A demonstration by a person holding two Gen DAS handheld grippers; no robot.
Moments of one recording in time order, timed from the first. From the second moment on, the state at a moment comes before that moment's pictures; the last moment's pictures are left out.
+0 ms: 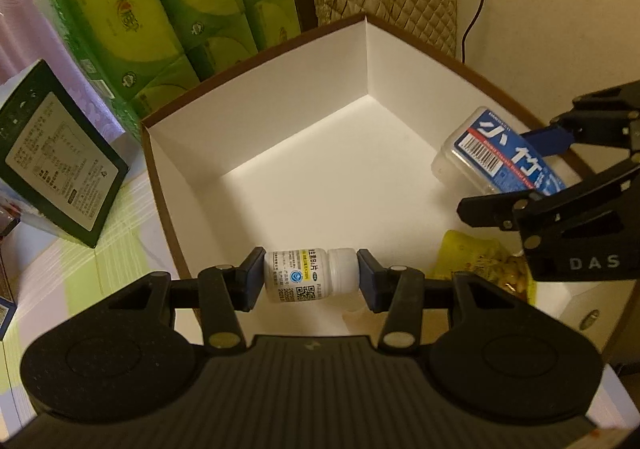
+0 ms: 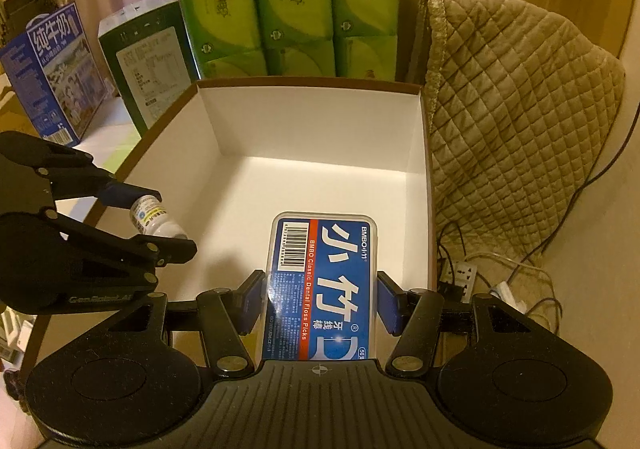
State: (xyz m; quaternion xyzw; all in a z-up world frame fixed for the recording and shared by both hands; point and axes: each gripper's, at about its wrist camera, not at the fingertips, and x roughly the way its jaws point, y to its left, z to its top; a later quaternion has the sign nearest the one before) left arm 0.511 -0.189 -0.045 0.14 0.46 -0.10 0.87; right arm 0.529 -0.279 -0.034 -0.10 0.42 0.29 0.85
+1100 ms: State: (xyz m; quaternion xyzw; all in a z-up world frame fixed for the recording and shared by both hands) left arm 0.507 -0.176 -0.035 0.15 0.44 -0.10 0.88; right arm 0.530 -0.282 -0.029 -0.08 0.38 0.29 0.88
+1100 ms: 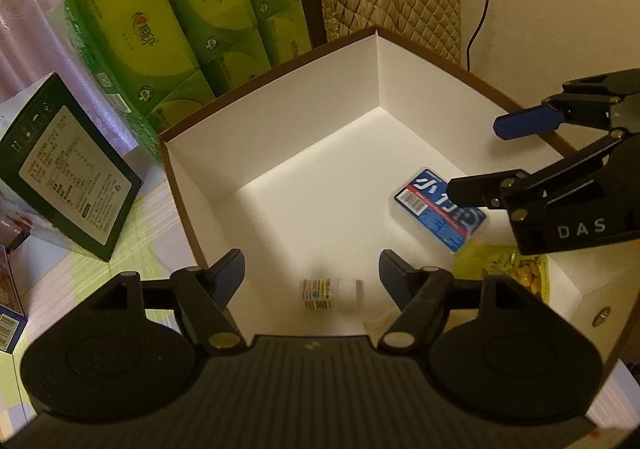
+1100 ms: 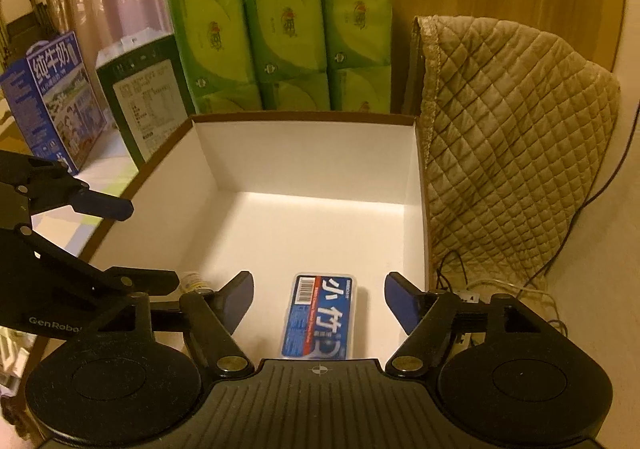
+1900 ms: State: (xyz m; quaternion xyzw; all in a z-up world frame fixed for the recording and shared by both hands) left arm 0.389 -0.150 0.035 0.07 0.40 -0.08 0.91; right arm 0.419 -0.332 0.028 -0.01 0.37 0.27 0.89
